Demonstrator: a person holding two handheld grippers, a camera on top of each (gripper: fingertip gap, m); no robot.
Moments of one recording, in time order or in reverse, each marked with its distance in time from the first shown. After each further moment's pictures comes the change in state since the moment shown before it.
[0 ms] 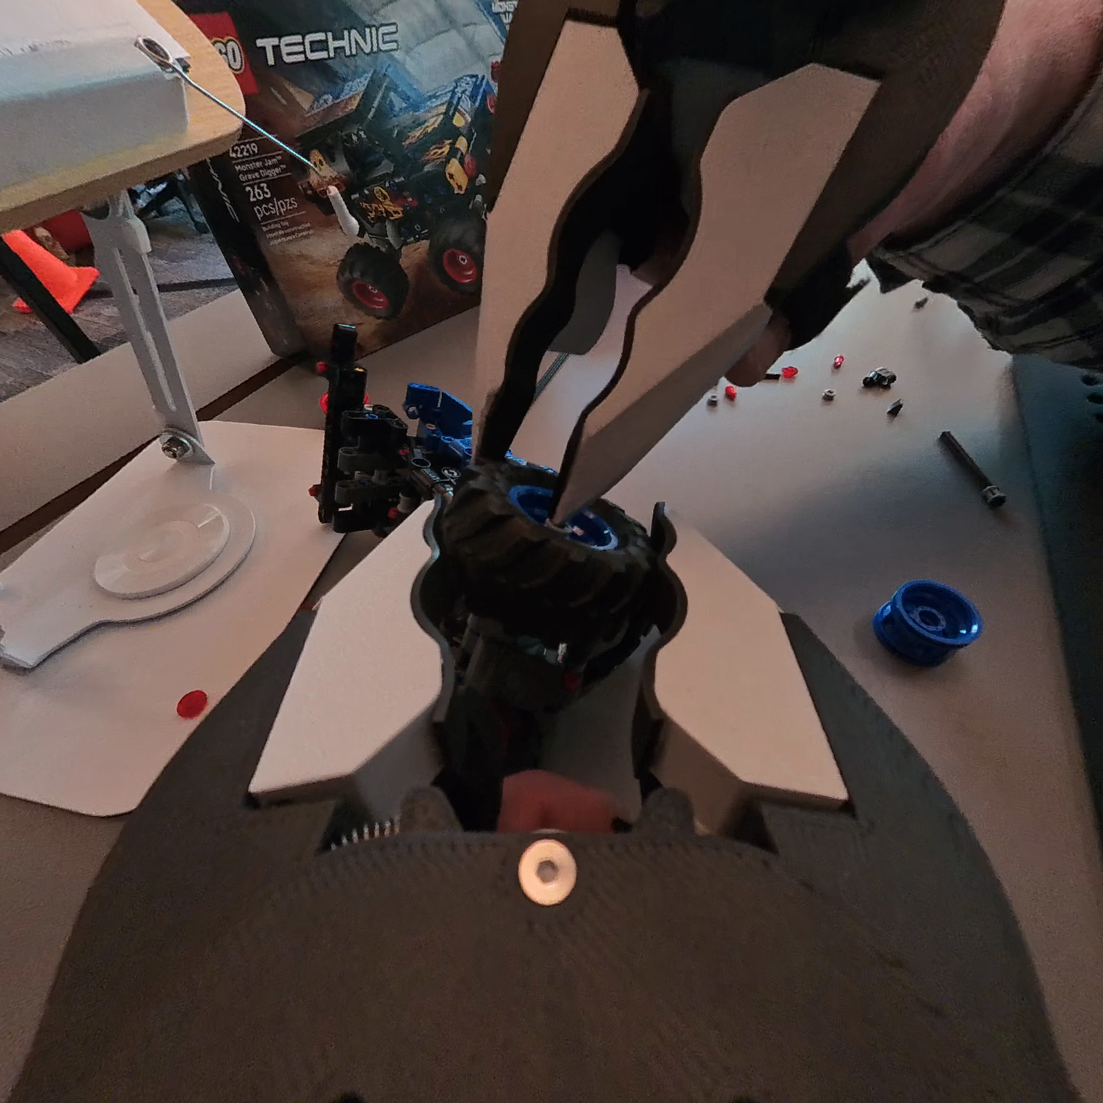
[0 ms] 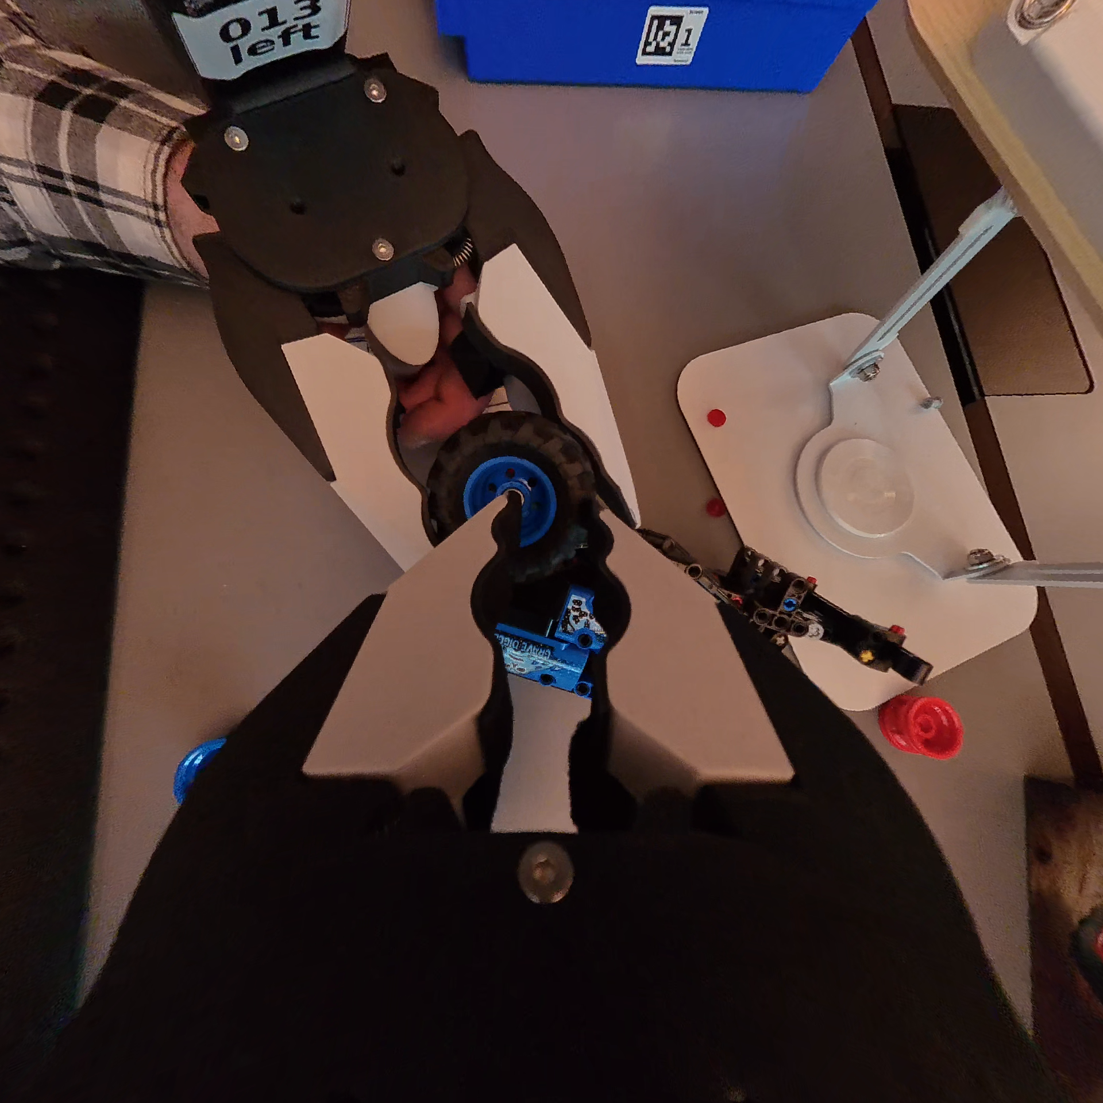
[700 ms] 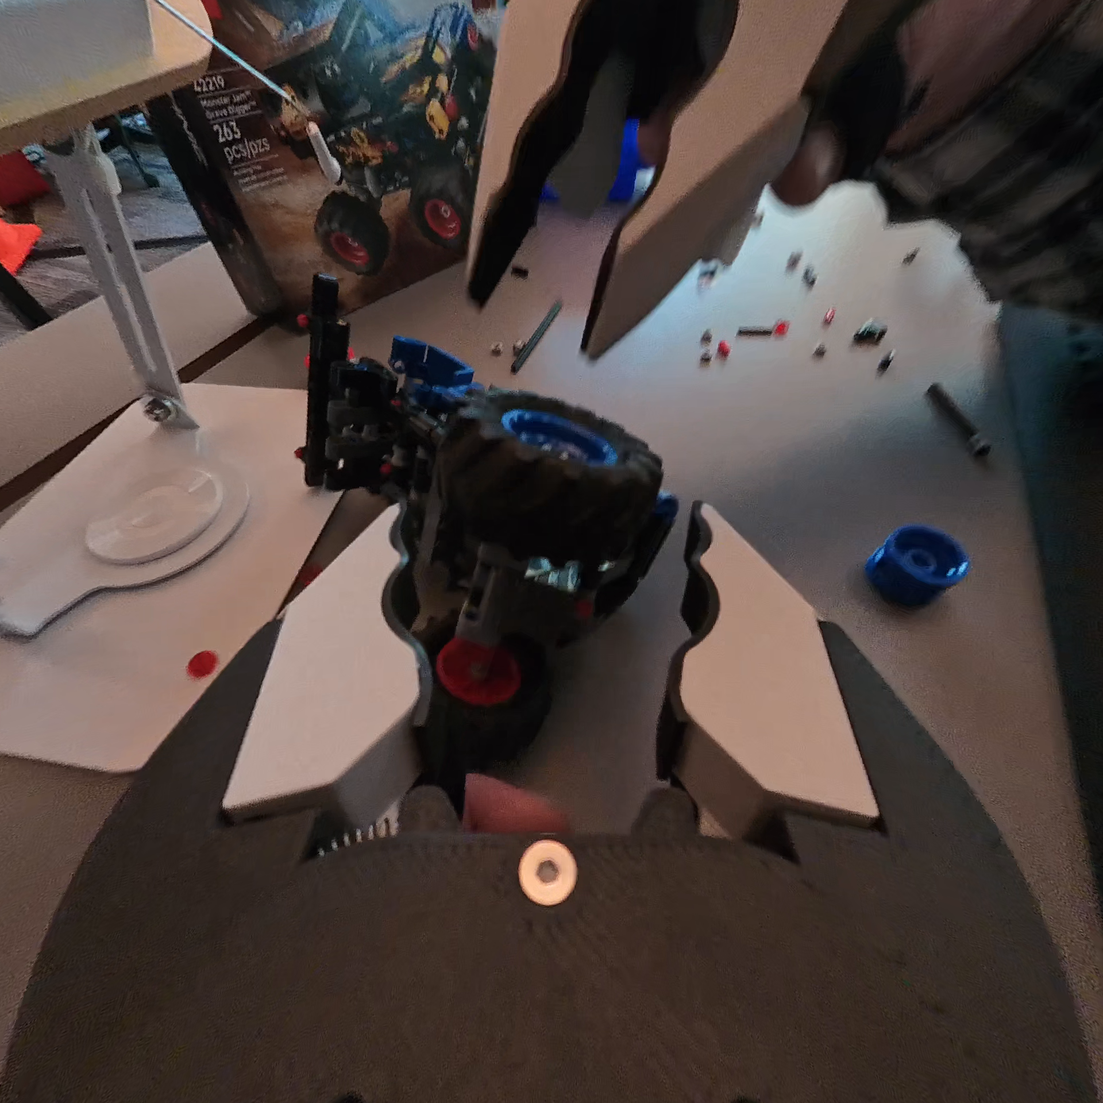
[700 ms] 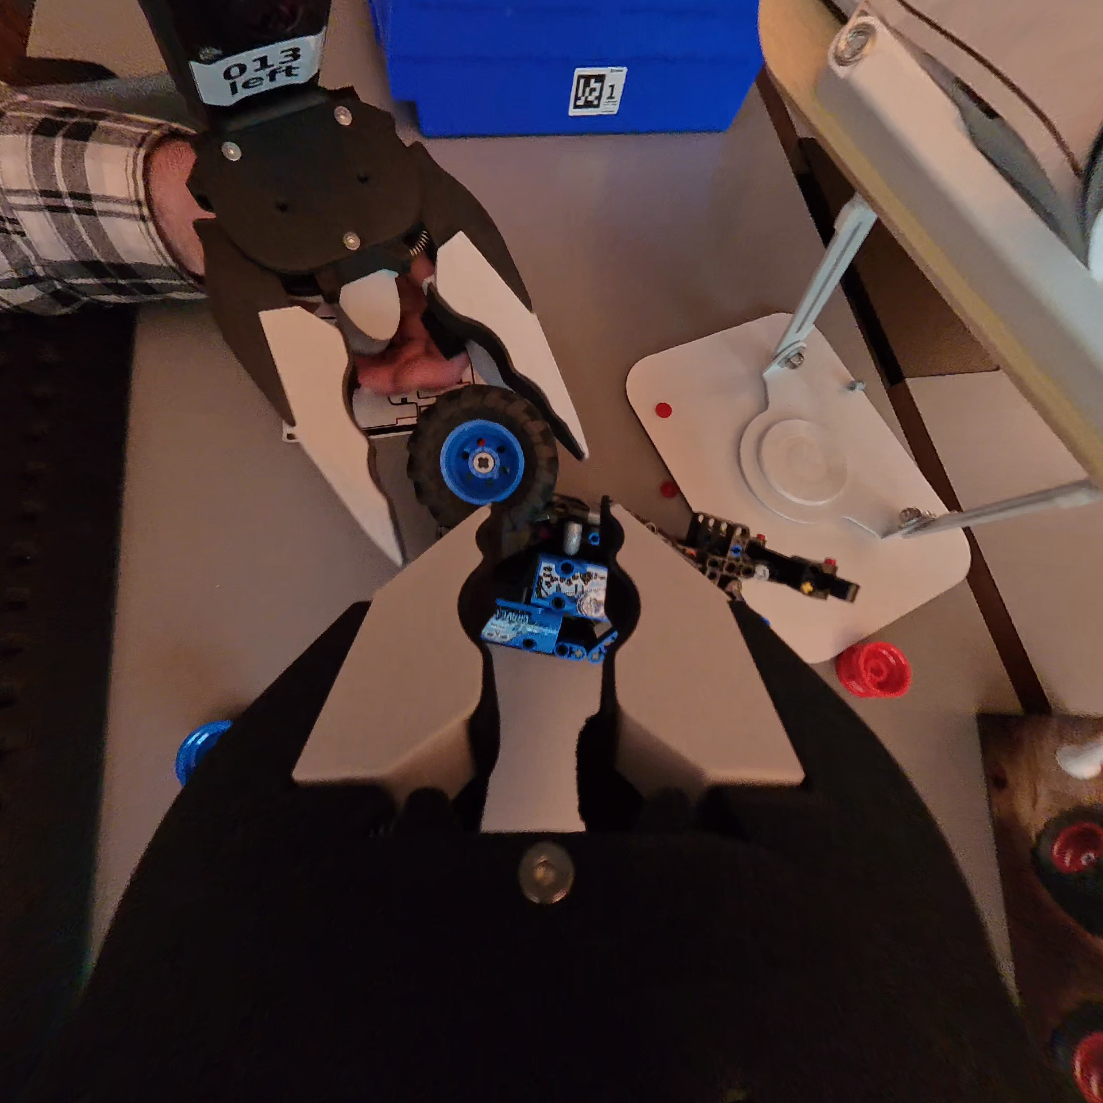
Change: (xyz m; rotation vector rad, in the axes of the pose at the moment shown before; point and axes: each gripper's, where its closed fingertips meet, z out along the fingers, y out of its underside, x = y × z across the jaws) left arm -0.003 0.014 -0.011 -0.066 0.039 0.005; right arm 0.016 0.002 -0.027 0.063 0.057 0.047
